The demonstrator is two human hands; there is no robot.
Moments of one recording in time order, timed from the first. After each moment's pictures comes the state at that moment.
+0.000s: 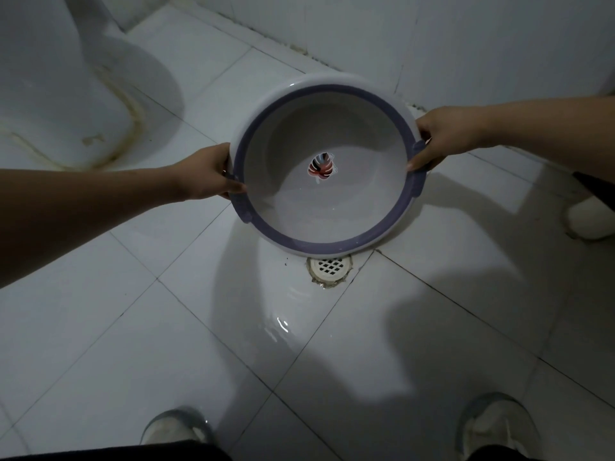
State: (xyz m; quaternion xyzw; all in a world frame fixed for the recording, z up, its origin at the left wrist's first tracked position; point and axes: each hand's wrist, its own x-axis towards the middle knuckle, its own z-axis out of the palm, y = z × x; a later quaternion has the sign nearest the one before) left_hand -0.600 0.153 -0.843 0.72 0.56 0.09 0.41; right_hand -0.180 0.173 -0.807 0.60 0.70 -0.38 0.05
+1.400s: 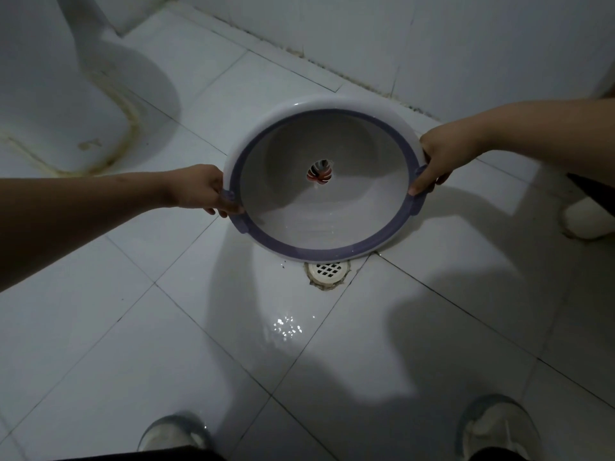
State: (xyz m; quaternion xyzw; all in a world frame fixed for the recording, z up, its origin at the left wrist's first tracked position) left_hand -0.607 0.151 -0.843 0.72 0.56 -0.09 0.39; right_hand -0.181 0.163 -0.804 0.58 0.69 -0.37 0.21
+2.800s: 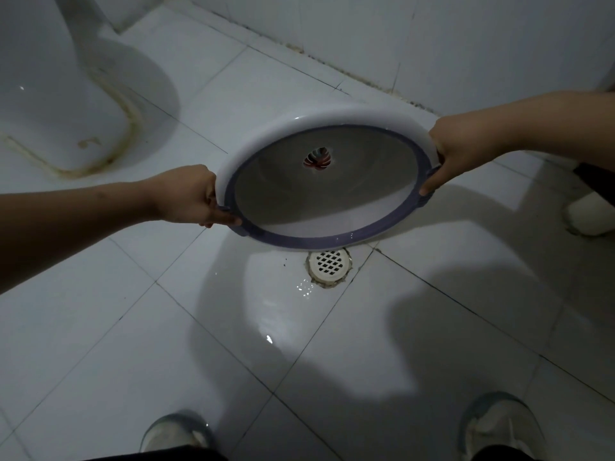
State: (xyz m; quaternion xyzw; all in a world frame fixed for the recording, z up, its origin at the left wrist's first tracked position) left_hand -0.609 0.119 -0.815 0.85 0.47 -0.09 0.22; right_hand -0.180 0.142 -0.782 0.49 0.81 -0.23 0.22
